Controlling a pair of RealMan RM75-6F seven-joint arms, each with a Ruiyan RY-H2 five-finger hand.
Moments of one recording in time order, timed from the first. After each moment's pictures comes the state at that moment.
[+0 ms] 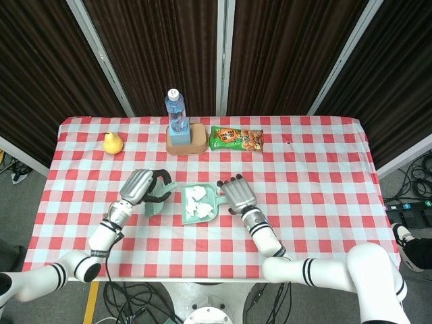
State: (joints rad) left arm -0.69 -1.62 -0.16 -1.22 1.37 1.03 -0.37; right arm 1.02 -1.79 0.19 -1.36 -0.64 0.95 -0.75
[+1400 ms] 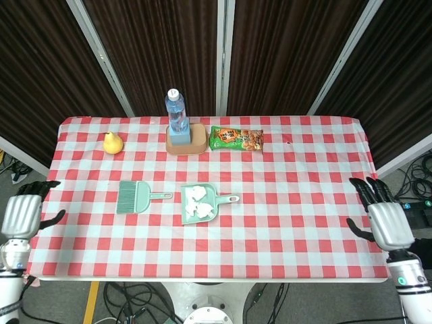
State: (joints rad) left arm -0.24 -1.25 -0.03 -1.41 1.33 1.46 -0.01; right arm 0.31 -1.01 -0.09 -1.72 -1.41 1.50 0.01
